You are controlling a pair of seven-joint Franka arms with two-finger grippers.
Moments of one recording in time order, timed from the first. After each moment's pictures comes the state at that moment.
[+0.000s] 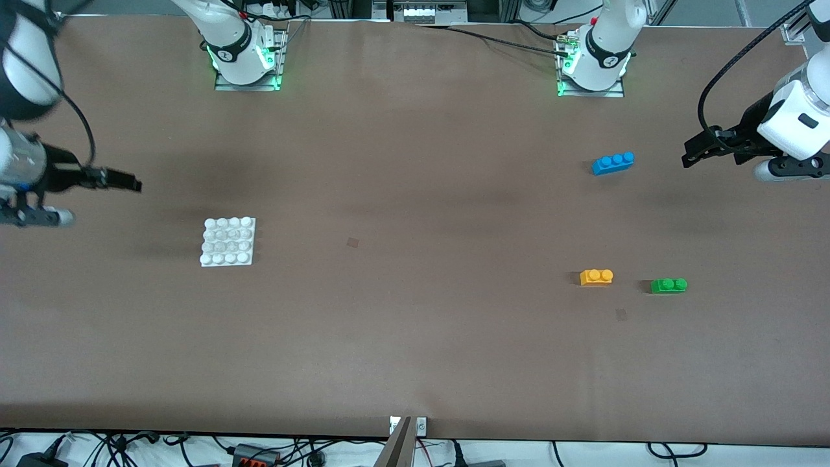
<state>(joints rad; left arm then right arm) 0.08 -0.06 -0.08 -1.76 -0.04 1.64 -0.09 -0.08 0.20 -0.01 -1.77 0.06 1.77 -0.03</state>
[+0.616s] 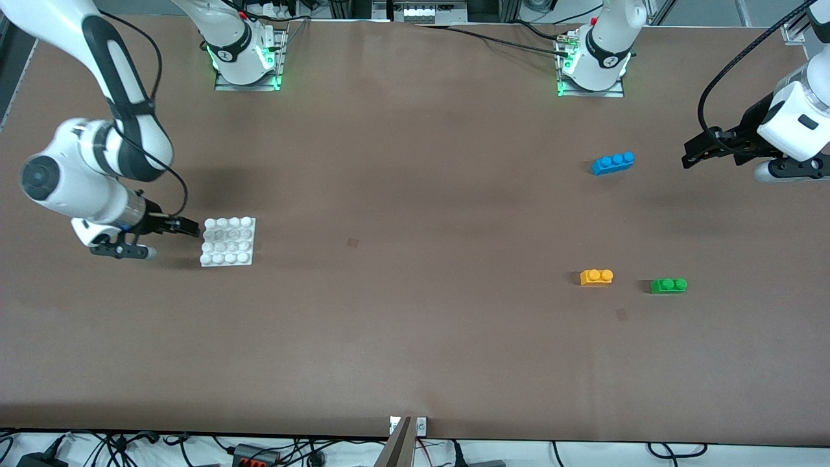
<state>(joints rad) 0.08 -0.06 -0.08 -1.76 -0.04 1.64 -0.09 -0.07 0.37 0.00 -2.08 0.06 2.38 -0.03</state>
